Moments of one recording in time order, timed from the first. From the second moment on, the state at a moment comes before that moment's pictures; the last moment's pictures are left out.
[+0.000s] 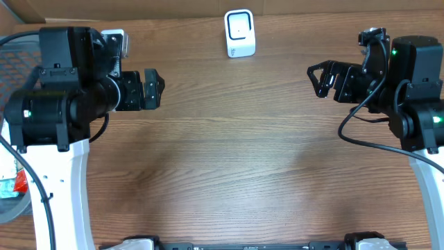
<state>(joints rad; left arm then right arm) 0.01 1.44 1.92 -1.41 0.17 -0.05 0.09 1.29 1.46 -0.88 -0.38 0.28</state>
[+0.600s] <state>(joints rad) 0.71 1.46 2.12 -1.44 0.17 -0.21 0.09 1.29 1.46 -0.91 -0.36 0.28</state>
